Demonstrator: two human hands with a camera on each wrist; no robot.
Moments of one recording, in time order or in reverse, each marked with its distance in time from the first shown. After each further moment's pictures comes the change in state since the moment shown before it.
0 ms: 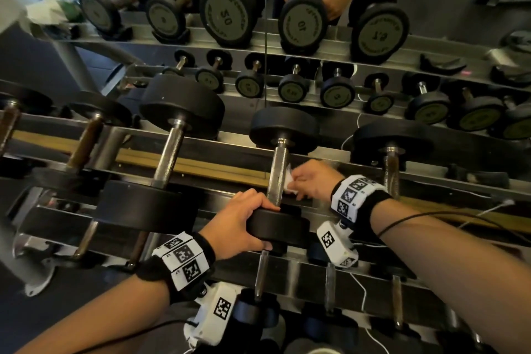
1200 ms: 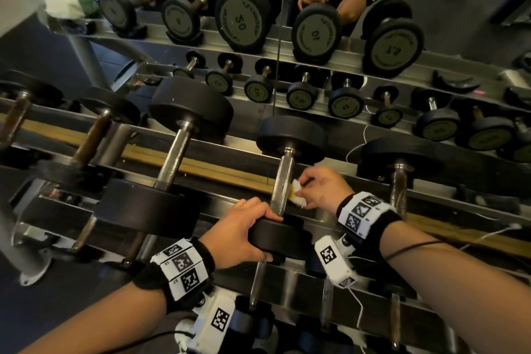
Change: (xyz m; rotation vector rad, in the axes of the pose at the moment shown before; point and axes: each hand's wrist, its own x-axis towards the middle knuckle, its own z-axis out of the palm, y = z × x) left_hand 0.002 -0.010 0.004 0.005 0.003 0.025; right_hand -0.005 -0.013 0.003 0.300 0.173 0.175
